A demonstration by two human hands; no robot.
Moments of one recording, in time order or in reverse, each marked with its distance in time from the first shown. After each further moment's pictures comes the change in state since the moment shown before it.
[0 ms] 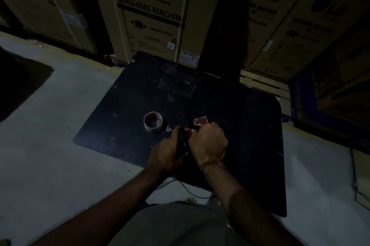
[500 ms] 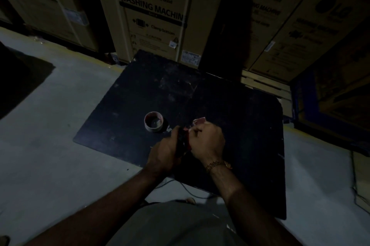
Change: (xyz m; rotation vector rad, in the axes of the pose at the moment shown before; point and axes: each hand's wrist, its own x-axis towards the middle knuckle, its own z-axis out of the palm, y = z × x) left_hand 0.009 -0.011 0.005 0.057 -0.025 -0.008; right_hand 0.009 0.007 0.002 0.226 -0.116 -0.128
